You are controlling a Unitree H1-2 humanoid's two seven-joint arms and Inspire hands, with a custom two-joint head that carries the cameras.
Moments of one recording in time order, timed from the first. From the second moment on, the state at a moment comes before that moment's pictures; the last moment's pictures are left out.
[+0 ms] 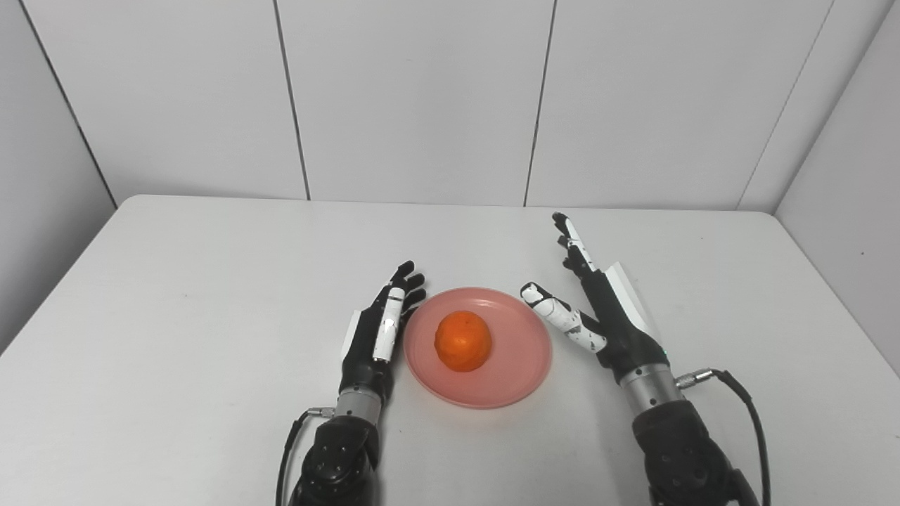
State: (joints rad) left arm -0.21 -0.14 -0.04 0.22 0.00 -0.01 0.03; right arm -0.18 -0.11 0.13 -0.21 -0.43 0.17 0.09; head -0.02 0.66
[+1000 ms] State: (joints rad) left arm -0.12 -0.12 -0.05 0.11 0.00 0.00 0.02; right arm -0.03 0.05 0.04 -0.17 -0.08 0.13 0.01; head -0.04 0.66
